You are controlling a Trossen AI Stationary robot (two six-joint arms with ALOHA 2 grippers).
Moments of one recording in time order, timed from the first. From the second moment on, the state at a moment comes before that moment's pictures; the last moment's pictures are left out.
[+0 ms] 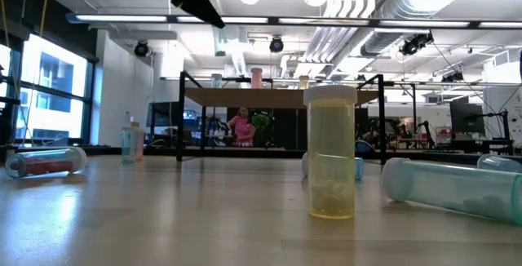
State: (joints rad) left arm 0.34 1.24 1.12 -0.49 -0.27 0.32; right arm -0.09 1.49 1.65 -0.76 0.12 0.02
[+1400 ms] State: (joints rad) left arm 0.75 1.46 1.25 -0.58 -0.02 0.16; right arm -0.06 1.49 1.65 -0.77 0.12 -0.01
